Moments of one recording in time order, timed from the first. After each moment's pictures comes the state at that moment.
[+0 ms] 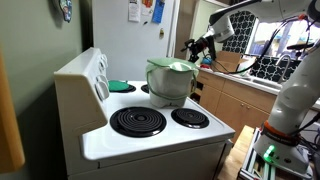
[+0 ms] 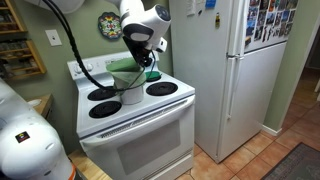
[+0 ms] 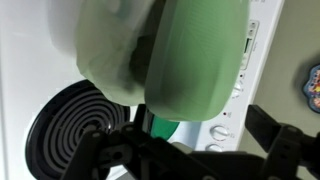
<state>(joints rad) -0.02 -0.23 -0.13 -2.20 0.98 1.97 -0.33</state>
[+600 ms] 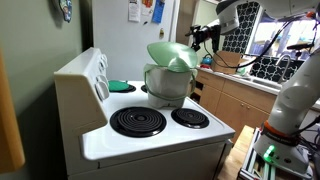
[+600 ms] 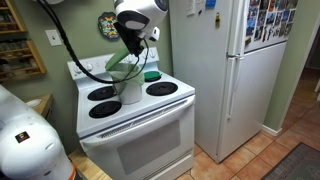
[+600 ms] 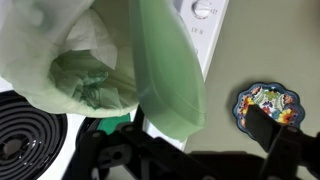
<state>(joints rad) -0.02 -0.30 -0.13 -2.14 1.08 1.78 -0.39</state>
